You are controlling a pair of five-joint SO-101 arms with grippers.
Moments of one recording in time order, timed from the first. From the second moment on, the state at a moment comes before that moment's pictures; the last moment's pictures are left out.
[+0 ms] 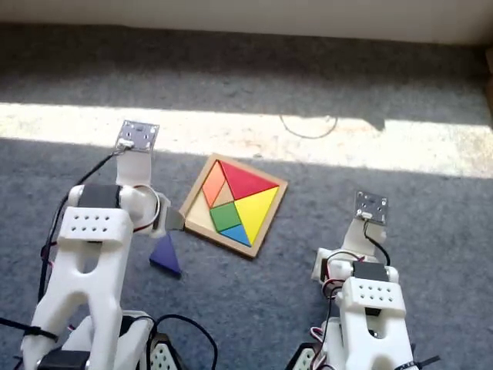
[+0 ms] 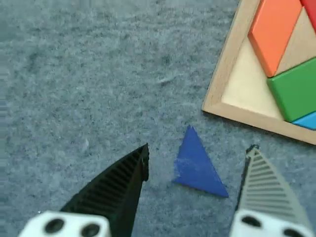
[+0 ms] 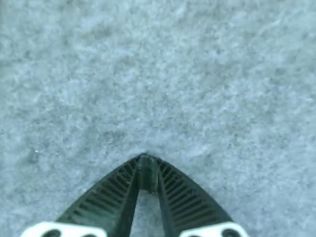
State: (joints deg) left arm -5.7 -32.0 47.3 68.5 -0.6; right arm 0.3 -51.4 82.6 47.2 -5.8
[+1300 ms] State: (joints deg) left arm -6.7 -11.0 50.2 63.9 4.4; right arm 0.3 -51.4 82.6 47.2 -5.8
